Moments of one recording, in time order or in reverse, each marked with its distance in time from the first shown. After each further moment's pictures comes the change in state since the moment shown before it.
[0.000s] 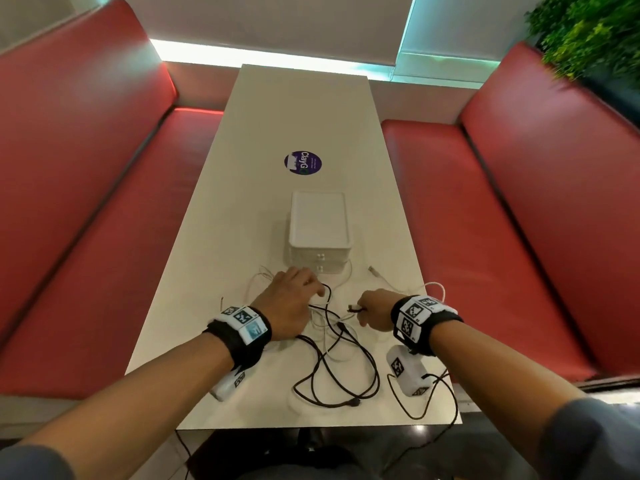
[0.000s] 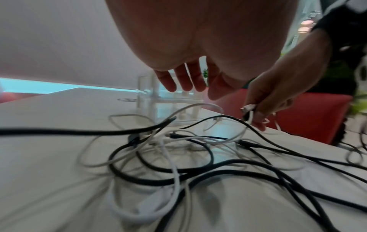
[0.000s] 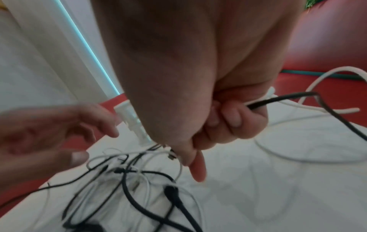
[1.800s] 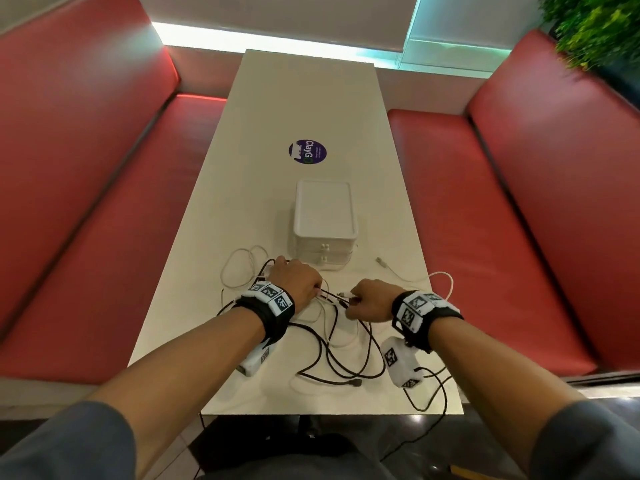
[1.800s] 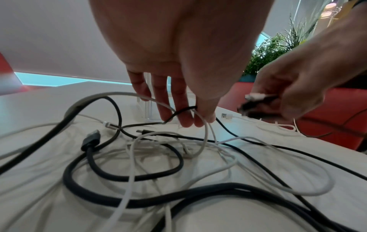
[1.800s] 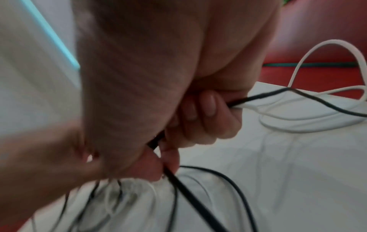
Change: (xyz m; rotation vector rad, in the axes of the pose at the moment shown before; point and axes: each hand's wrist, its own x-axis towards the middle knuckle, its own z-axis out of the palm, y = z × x) left_hand 0.032 -0.003 0.005 0.182 -0.215 -0.230; right_hand -0.002 -0.012 0.003 0.141 0.036 -0.100
